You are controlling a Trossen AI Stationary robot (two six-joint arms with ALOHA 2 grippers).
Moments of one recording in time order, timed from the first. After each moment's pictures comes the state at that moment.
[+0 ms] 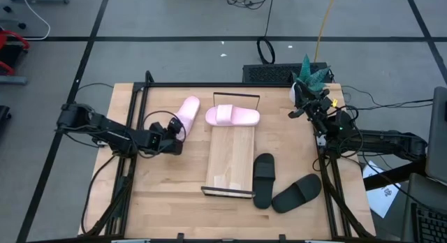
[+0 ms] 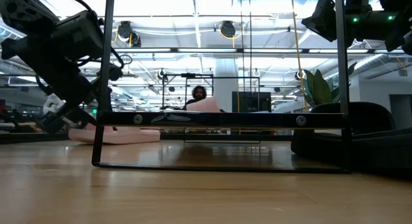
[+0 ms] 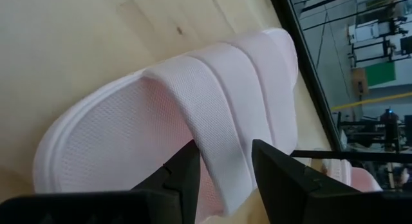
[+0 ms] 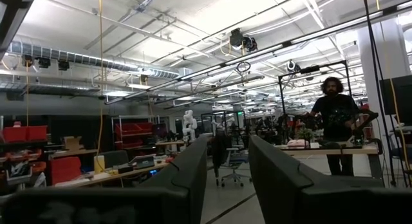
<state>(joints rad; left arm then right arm) -0.10 1.31 0.40 -0.25 -0.85 -2.32 -0.35 0.66 0.12 1.09 0.52 -0.17</state>
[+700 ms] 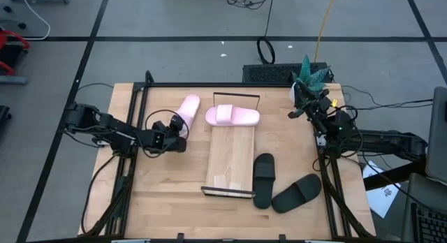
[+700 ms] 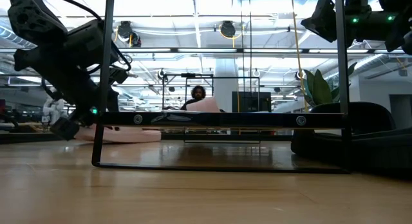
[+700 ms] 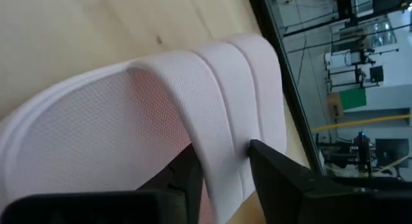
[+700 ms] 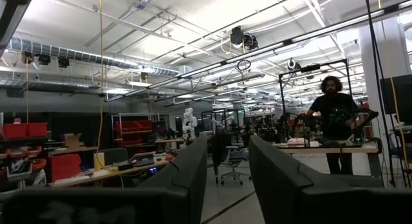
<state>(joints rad) -0.04 1.41 0.40 -0.10 -0.93 -2.31 -0.35 0.66 0.12 1.07 0.52 -0.17</state>
